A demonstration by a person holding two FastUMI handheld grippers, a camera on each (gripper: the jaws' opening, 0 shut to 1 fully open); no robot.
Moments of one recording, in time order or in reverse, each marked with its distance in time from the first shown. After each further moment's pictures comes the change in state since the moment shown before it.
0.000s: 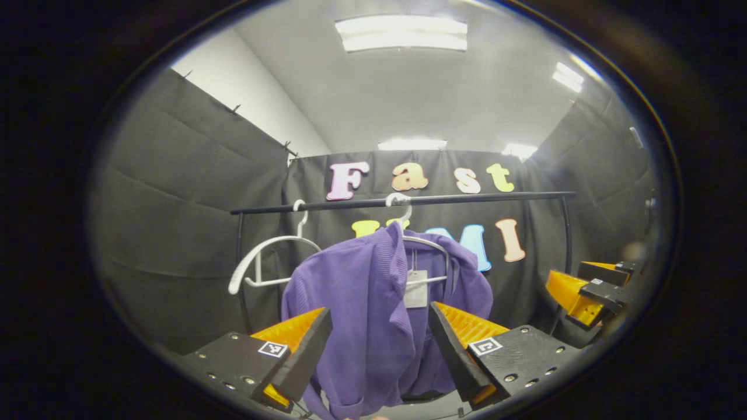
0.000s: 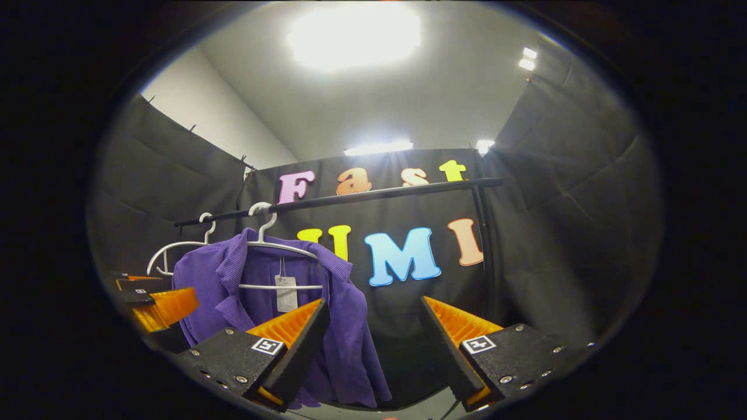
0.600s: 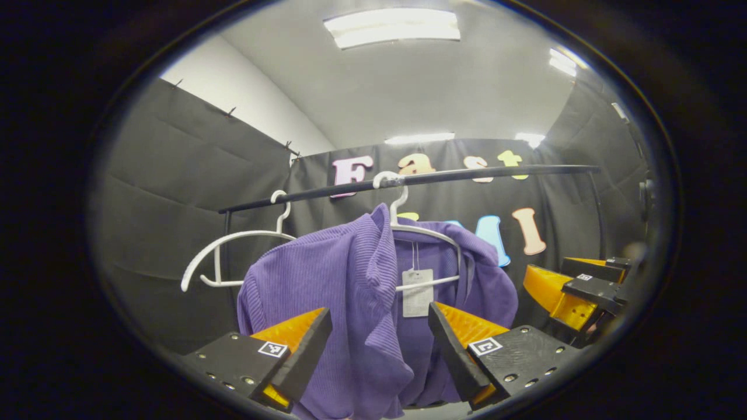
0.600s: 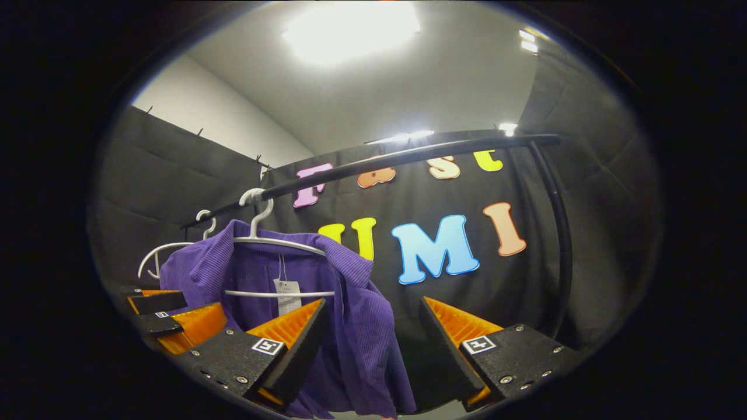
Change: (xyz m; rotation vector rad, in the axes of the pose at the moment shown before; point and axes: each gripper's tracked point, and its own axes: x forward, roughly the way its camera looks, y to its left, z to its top) left arm 0.085 -0.019 -0.032 0.058 0.011 0.099; right arm 0.098 0.014 -0.033 0.060 0.051 0.149
